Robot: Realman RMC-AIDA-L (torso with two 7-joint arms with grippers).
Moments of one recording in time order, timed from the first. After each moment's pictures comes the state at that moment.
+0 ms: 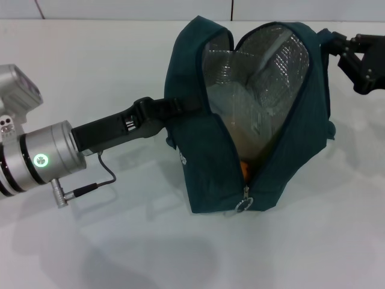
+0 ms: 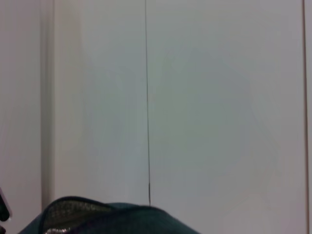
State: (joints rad) left arm -0.45 -2.09 0.93 0.41 1.46 1.61 -2.01; right arm 0.42 2.01 -1.14 -0.70 -1.21 -1.31 1.08
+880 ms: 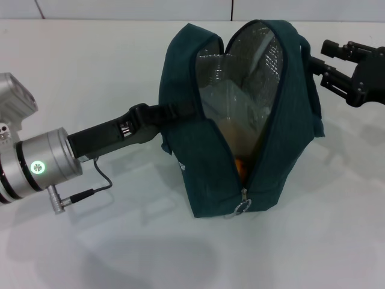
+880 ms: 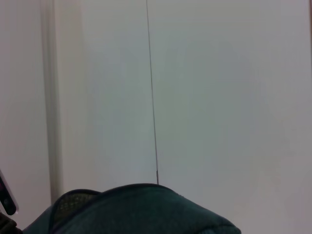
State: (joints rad) left arm -0.43 -2.09 0.93 0.41 1.46 1.60 -1.99; right arm 0.42 2.01 -1.16 -0.67 -1.22 -1.31 1.09
